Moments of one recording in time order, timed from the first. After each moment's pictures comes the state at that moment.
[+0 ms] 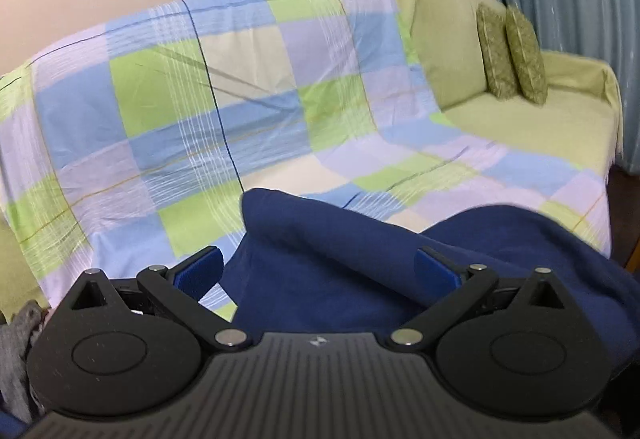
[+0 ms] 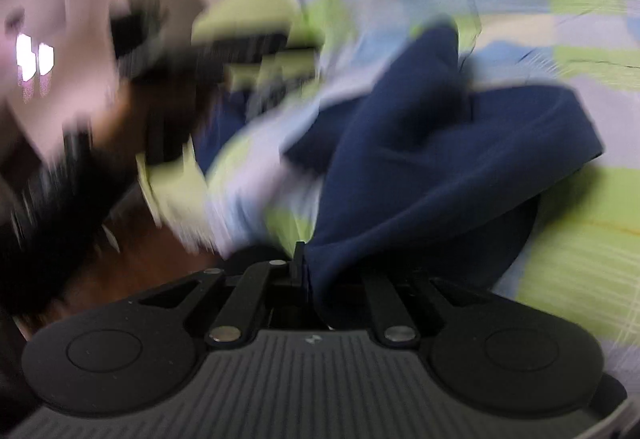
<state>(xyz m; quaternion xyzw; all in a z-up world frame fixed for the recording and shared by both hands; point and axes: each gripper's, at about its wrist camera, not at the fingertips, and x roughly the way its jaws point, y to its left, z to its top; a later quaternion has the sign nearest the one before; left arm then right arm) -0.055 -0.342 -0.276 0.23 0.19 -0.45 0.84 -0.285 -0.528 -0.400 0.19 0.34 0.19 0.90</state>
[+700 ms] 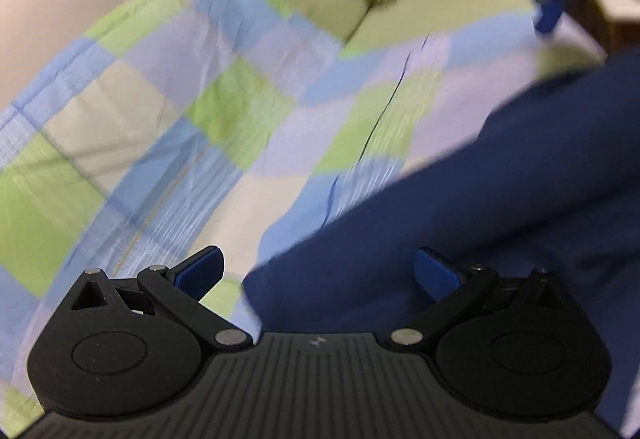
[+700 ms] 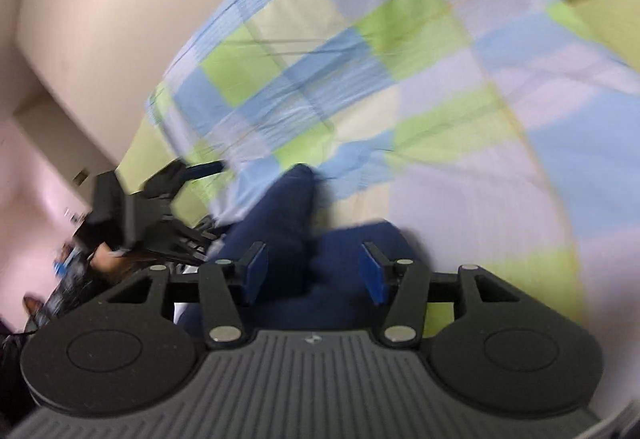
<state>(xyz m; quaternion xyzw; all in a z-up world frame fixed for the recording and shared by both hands) 0.046 -0.435 -0.328 0.42 0.11 -0.54 0.72 -0.241 -0.676 -0.365 0.34 0.22 0.07 0.91</state>
